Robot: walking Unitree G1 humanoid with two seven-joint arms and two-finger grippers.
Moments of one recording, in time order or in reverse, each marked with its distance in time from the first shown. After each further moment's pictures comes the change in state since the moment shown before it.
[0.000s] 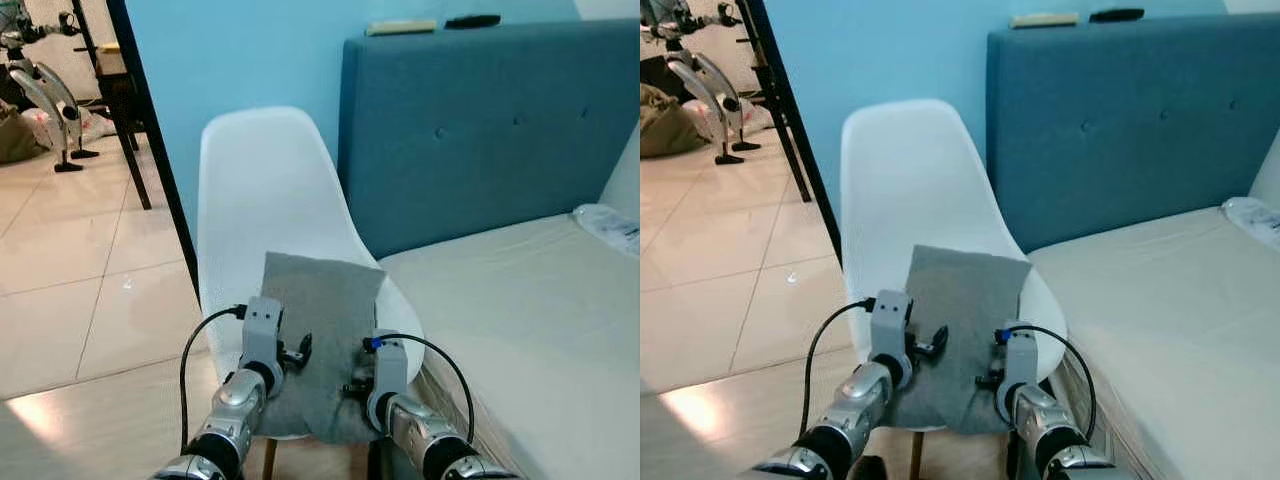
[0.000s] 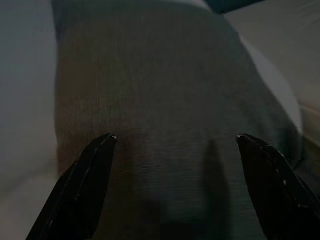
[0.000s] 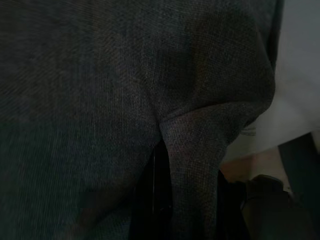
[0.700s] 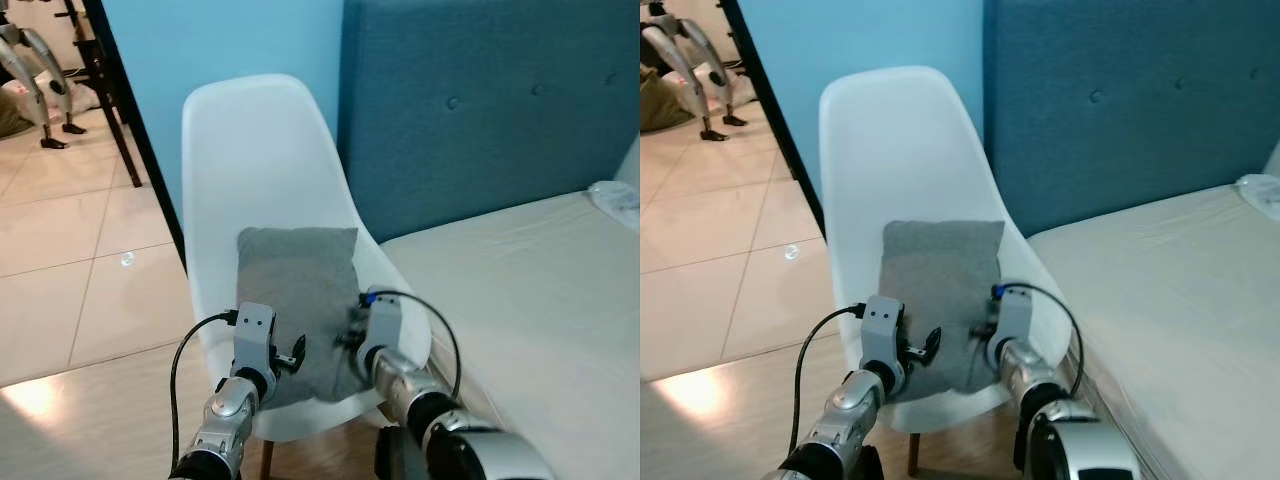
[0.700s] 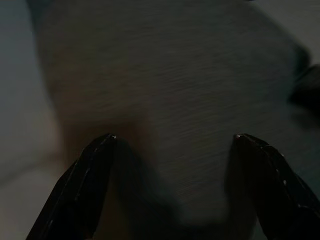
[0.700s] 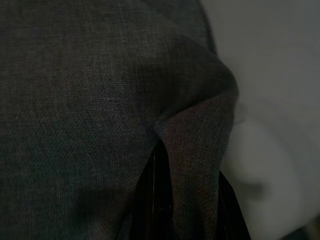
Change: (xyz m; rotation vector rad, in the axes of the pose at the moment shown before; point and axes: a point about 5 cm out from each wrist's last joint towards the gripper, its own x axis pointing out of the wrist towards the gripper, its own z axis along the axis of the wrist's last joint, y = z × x) left arm -0.011 0.006 -0.001 0.017 -0.049 0.012; right arm 0.000 -0.001 0.073 0.005 -0.192 -0.141
